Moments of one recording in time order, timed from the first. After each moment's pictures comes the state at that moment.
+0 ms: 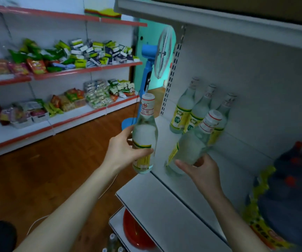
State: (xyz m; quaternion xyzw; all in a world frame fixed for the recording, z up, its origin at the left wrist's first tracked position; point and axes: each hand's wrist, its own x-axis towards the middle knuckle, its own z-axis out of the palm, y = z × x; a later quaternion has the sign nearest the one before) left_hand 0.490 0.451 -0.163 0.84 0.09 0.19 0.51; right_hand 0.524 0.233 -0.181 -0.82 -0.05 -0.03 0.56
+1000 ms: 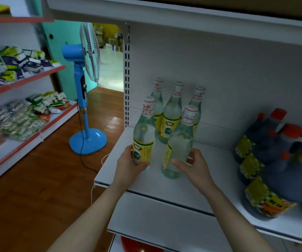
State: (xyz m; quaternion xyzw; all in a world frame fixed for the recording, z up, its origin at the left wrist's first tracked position) left_hand 0.621 0.468 -0.232 0.83 -0.06 0.01 0.55; right_hand 0.565 0.277 -0.202 -0.79 0.13 -0.12 0.58
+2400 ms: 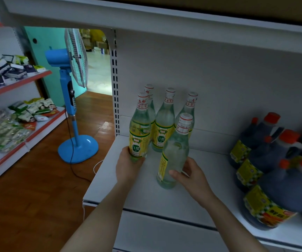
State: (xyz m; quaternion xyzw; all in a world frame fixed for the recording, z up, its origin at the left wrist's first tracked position) left_hand 0.681 0.429 -0.253 0.86 0.01 0.04 0.50; right_hand 0.574 0.264 -0.216 -0.77 0.09 -0.10 0.62
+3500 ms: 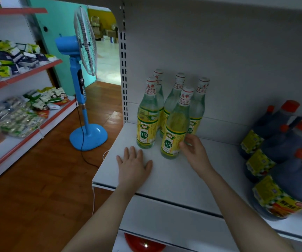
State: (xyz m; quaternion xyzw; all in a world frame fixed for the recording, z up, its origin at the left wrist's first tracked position) left_hand 0.639 0.448 -0.263 0.98 -0.11 -0.03 0.14; right_hand 0.617 0.259 -0.226 -0.80 0.09 -0.15 0.58
